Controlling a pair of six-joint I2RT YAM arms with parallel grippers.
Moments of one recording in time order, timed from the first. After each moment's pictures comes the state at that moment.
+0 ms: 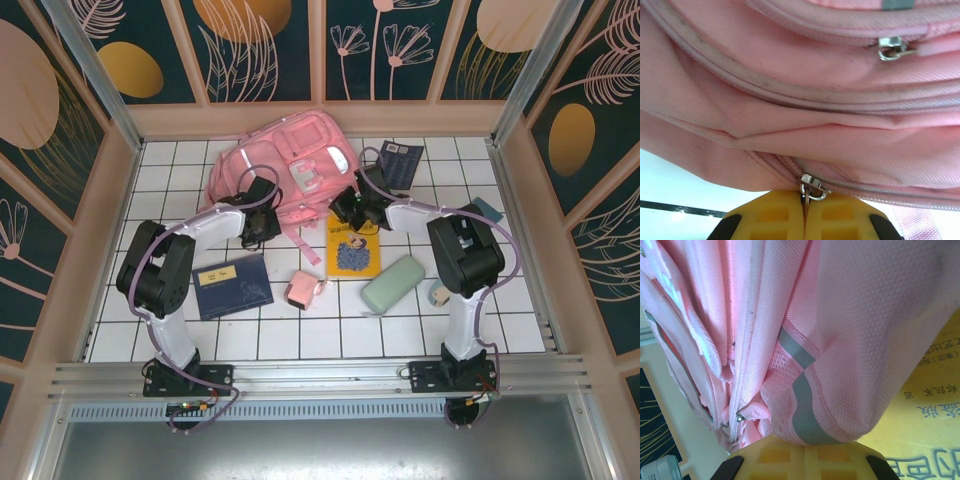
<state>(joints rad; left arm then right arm) -0.43 1.83 1.17 -0.51 -0.09 -0.72 0.47 1.96 1.22 -0.04 -0.36 1.23</state>
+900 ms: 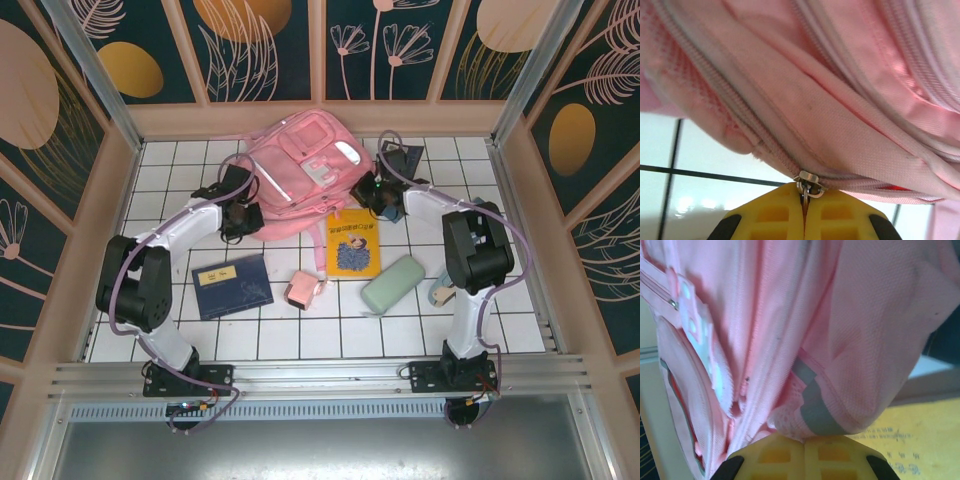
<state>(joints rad) -0.35 1.70 1.20 -0.64 0.02 -0.63 0.34 1.96 1.34 -0.19 -0.35 1.03</state>
